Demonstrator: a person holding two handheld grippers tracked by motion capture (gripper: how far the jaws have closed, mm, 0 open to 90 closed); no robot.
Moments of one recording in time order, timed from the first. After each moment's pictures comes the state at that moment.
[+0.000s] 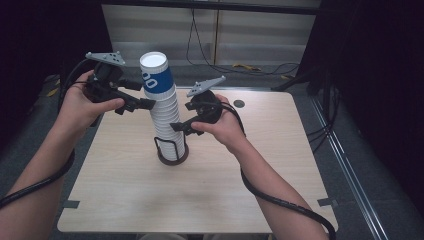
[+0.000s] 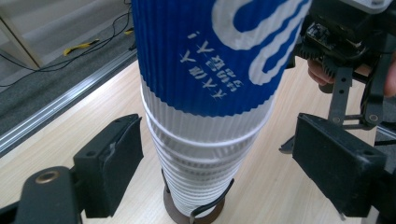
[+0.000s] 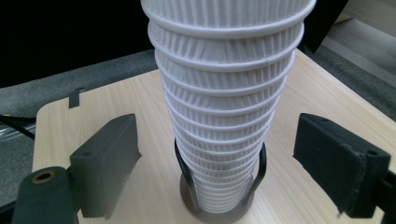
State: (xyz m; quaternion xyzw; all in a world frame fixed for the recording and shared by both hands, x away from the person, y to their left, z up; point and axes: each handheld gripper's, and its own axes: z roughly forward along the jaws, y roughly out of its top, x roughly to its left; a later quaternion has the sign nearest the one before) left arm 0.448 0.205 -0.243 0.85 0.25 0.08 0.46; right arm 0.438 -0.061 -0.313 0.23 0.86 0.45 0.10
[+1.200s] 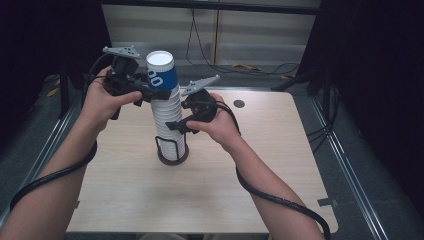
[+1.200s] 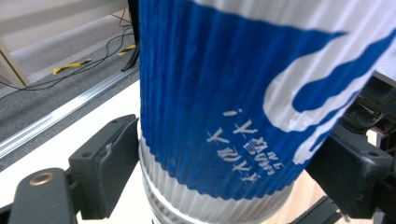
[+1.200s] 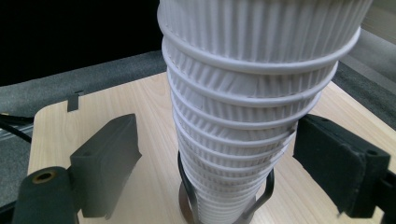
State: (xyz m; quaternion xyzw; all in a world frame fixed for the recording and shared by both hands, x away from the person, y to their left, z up) left arm 0.472 0.175 -0.252 0.83 0.25 0.07 0.50; right arm 0.443 -0.050 -0.314 0.22 0.86 0.45 0.10
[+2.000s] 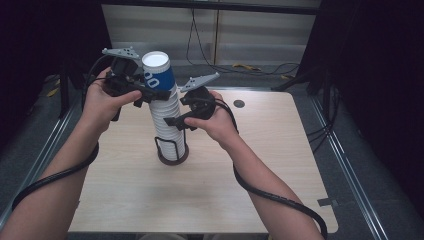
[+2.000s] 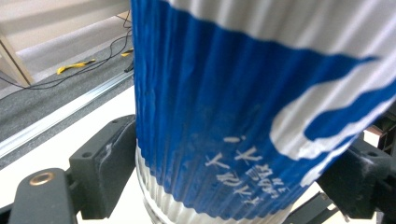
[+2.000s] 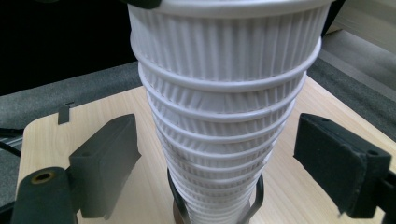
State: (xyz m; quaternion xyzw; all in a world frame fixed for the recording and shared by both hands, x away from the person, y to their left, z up) left arm 0.469 0.177 -0.252 0.82 0.26 0.07 0.51; right arm 0.447 -0.046 -0.311 0.23 0.85 0.46 0.12
